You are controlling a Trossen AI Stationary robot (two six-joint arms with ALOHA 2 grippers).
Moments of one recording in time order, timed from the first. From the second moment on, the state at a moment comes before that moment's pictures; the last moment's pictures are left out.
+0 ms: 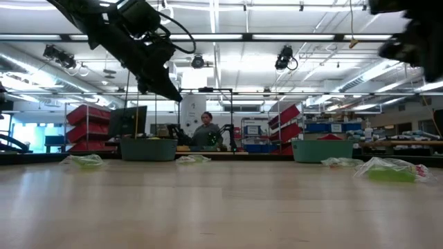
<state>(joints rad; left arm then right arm) 0.38 1.21 0.73 -0.12 -0.07 0.00 0.51 1.23 0.92 -0.88 0.05 0.66</state>
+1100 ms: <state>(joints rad) 0.38 1.22 0.73 -0.18 -0.09 0.07 0.82 1.69 1.15 -0.92 -0.16 0.67</state>
